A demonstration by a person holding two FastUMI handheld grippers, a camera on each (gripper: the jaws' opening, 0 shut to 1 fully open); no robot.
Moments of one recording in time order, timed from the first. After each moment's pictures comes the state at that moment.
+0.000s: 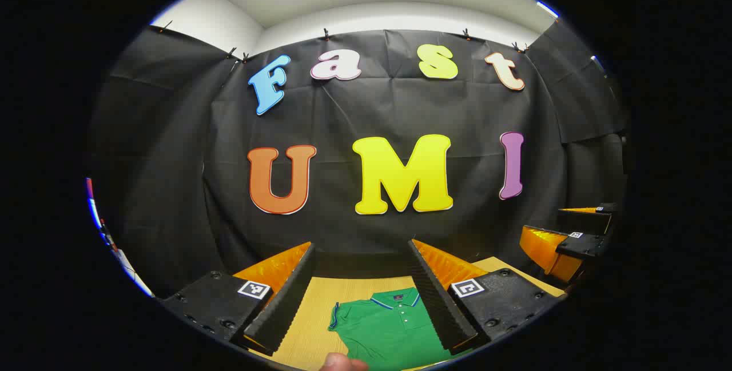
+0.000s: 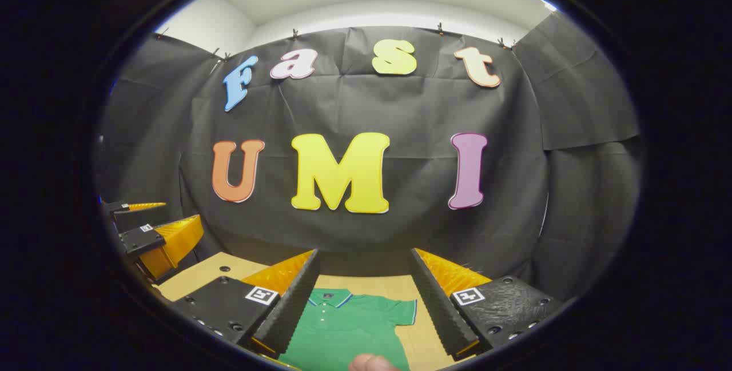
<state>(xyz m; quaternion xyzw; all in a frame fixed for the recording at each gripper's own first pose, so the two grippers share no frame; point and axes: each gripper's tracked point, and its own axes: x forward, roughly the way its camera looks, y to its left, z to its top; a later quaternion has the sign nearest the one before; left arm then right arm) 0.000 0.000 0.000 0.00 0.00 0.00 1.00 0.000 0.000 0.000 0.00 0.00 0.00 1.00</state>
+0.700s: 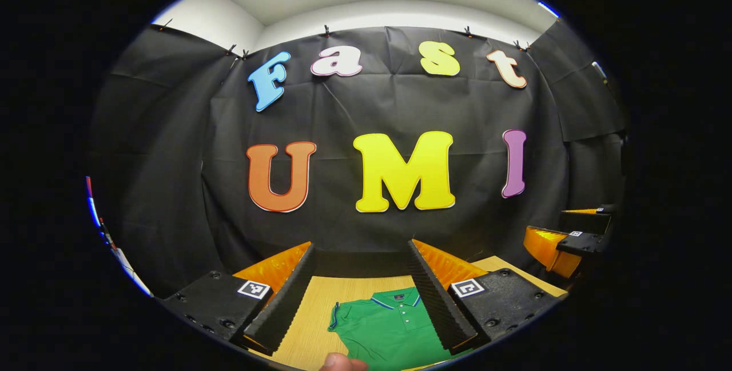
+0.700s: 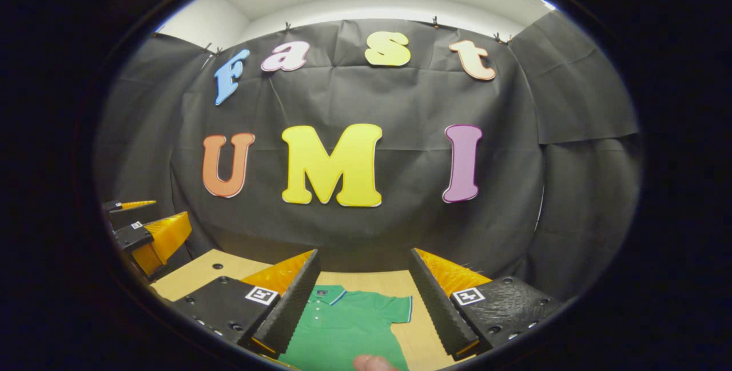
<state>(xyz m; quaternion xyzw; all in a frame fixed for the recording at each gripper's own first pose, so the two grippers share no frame) 0.009 0.002 -0.008 0.00 0.01 0.00 1.00 0.013 -0.008 -0.011 0.00 0.02 -0.02 1.00</state>
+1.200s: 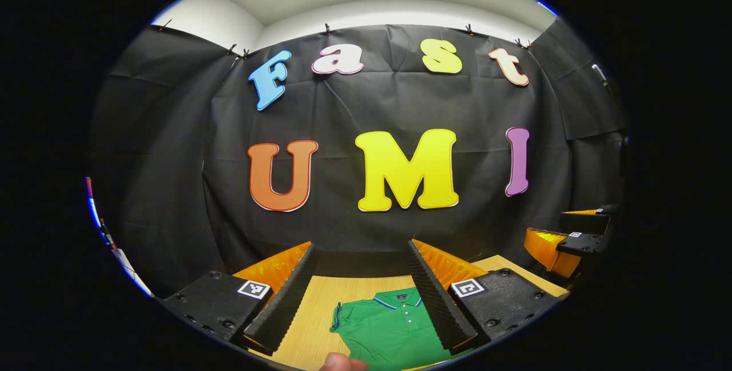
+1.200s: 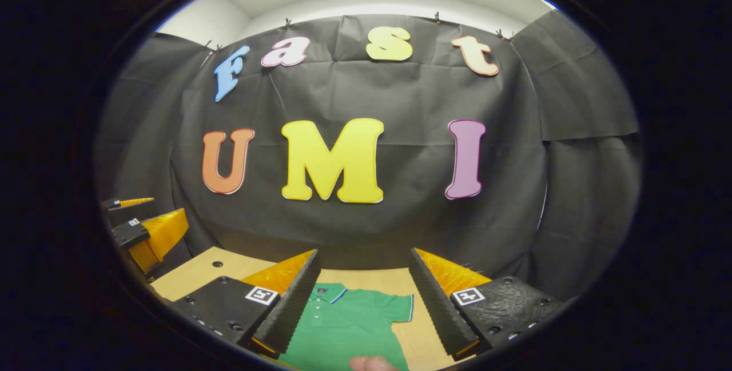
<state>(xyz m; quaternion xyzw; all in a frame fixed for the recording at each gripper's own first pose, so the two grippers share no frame) 0.016 0.004 -0.012 0.00 0.01 0.01 1.00 0.026 -0.009 -0.019 0.00 0.03 -0.01 1.00</state>
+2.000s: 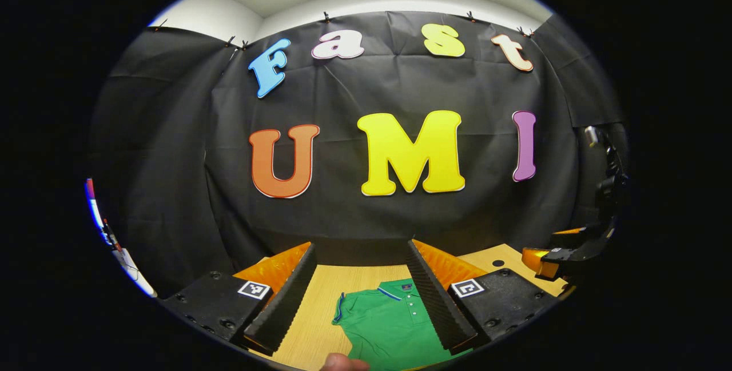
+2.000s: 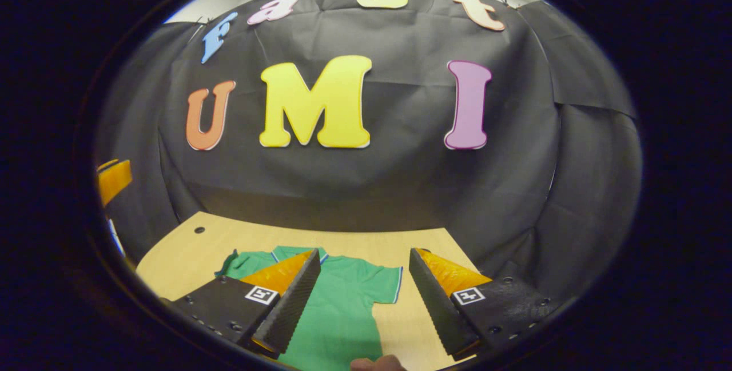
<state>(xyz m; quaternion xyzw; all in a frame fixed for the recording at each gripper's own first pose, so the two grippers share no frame) 0.025 -0.001 -0.040 0.01 0.05 0.02 1.00 0.098 -0.081 -0.133 -0.01 0.17 -0.02 0.99</state>
